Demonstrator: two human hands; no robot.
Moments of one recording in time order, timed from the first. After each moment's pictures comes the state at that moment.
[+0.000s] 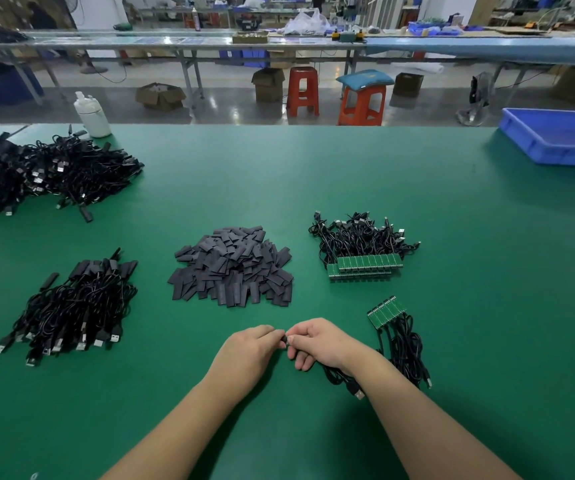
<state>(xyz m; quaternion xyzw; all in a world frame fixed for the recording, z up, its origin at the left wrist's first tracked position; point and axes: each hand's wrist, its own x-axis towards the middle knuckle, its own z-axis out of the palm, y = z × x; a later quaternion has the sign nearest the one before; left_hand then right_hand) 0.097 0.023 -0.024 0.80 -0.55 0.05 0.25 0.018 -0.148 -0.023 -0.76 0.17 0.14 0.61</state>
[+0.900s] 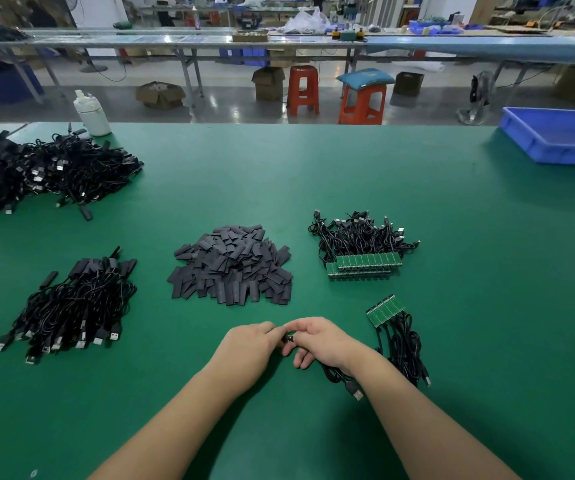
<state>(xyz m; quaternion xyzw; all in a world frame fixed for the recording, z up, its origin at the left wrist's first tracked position) 0.104 0.016 -0.024 0.84 -0.54 -0.01 0.05 0.018 -0.147 -0.018 -0.73 0.20 0.16 0.64</state>
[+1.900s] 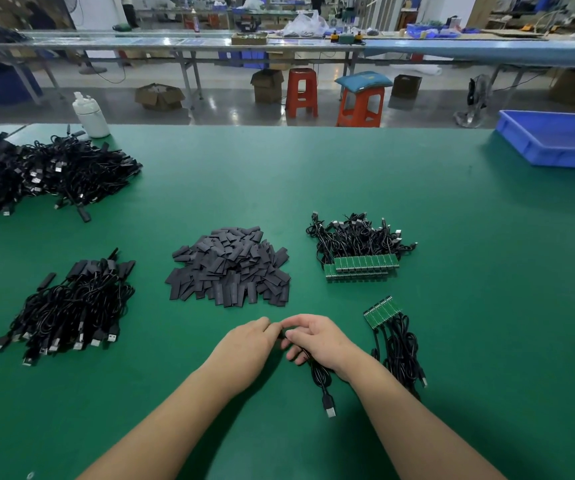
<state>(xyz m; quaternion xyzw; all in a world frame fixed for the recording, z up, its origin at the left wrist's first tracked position) 0.102 0.011 -0.015 0.85 -0.52 -0.06 0.02 0.014 -0.146 -0.026 -0.69 0.21 0.07 0.68</state>
